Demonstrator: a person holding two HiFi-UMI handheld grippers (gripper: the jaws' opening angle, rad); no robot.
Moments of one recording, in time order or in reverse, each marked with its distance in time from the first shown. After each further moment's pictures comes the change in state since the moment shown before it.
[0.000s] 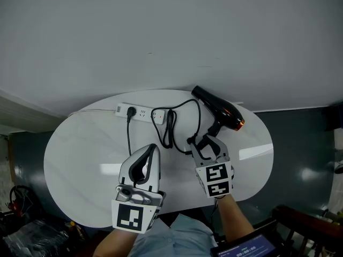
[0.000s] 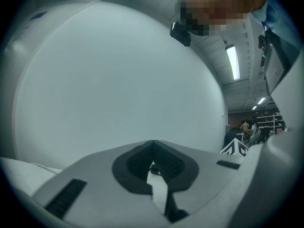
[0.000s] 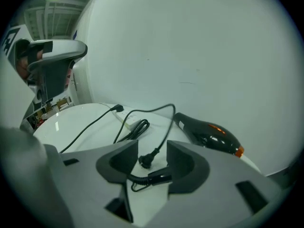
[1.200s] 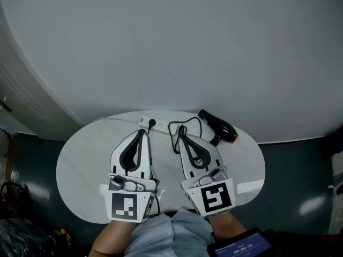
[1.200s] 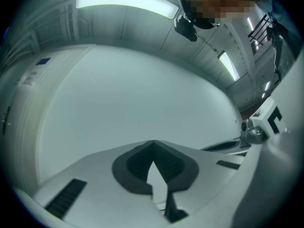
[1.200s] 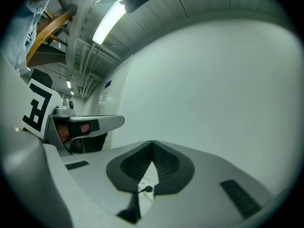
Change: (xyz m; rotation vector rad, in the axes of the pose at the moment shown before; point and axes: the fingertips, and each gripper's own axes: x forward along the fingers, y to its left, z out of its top) left arm -0.087 0.032 0.128 0.155 -0.302 0.162; right arm -0.177 0.131 0.220 -0.165 -0.787 0.110
